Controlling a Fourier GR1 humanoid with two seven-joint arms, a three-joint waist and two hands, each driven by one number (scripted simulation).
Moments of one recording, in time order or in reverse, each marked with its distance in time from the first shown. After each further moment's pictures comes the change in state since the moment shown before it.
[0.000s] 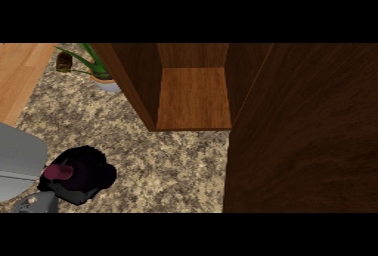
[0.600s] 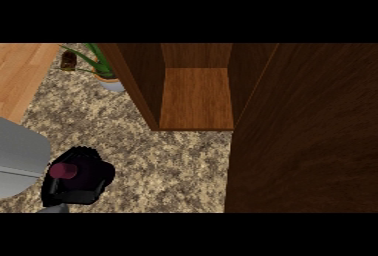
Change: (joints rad) left arm 0.126 -0.154 0.102 -0.203 0.049 0.406 -0.101; right arm 0.019 0.002 -0.010 -0.003 0.002 0.001 0.000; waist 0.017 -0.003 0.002
